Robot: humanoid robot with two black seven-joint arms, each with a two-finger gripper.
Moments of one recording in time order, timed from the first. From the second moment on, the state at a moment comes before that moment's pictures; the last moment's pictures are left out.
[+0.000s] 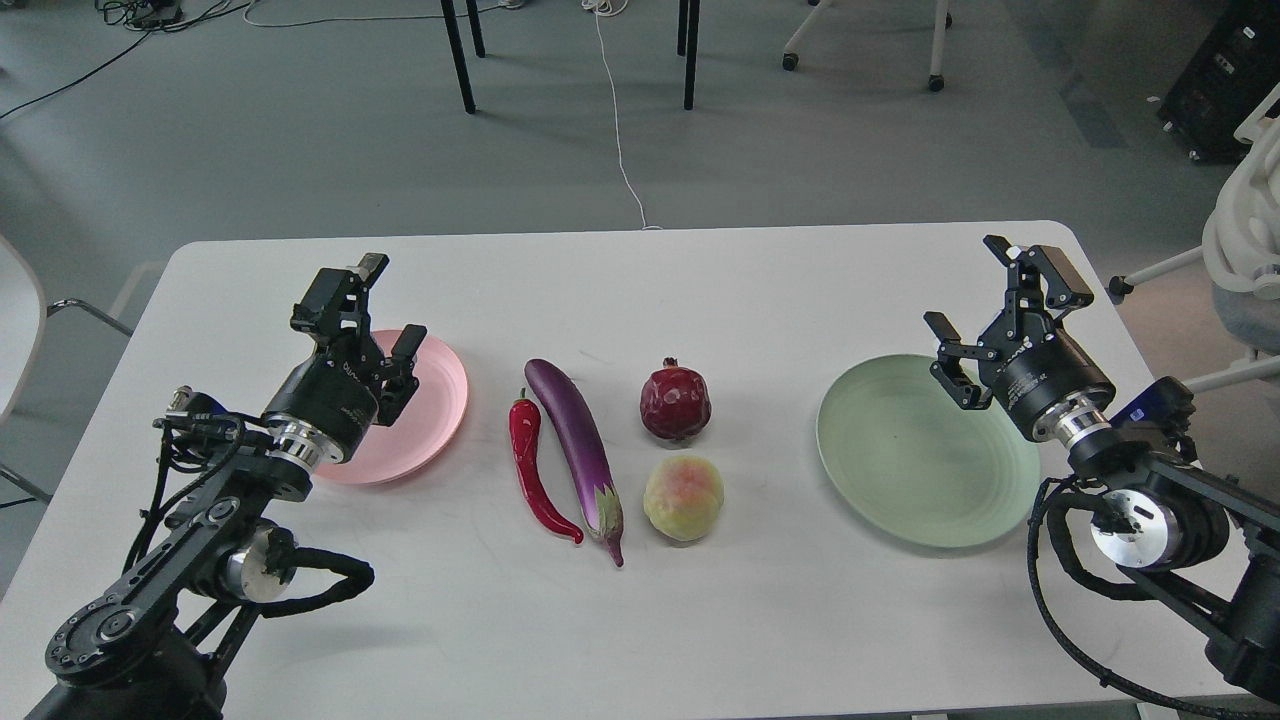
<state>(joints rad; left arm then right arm) -0.17 0.24 -1.17 -1.26 0.81 -0.08 -0.27 0.47 -0.62 0.54 1.22 -0.08 0.08 0.49</state>
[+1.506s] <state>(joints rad) -0.19 0.31 -1.17 -1.31 0.75 -0.09 -0.33 1.50 -0.08 -0.70 0.81 -1.17 0.20 0.49</state>
